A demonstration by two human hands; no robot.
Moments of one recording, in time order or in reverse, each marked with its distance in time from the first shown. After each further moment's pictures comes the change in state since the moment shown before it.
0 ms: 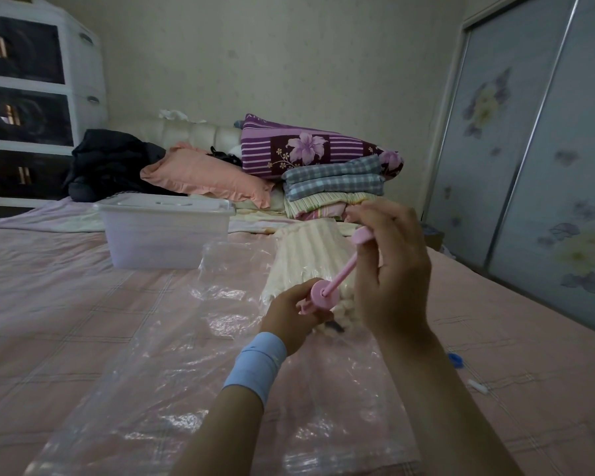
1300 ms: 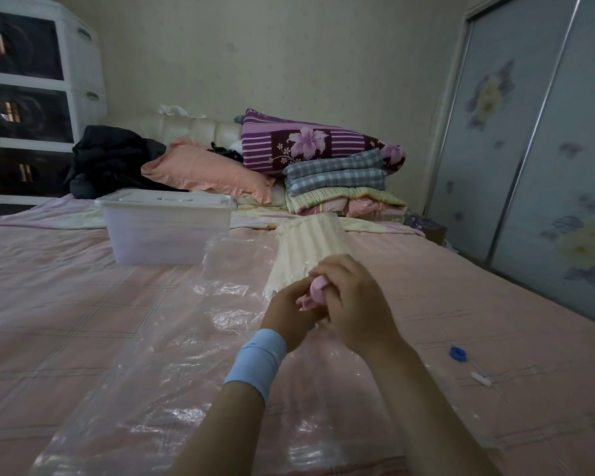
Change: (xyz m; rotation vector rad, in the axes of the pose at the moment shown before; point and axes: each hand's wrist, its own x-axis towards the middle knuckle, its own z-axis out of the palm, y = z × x) left_hand -0.005 0.001 -0.002 -0.042 0.021 -0.019; right_hand -0.052 0.019 0.027 0.016 -0.553 0.198
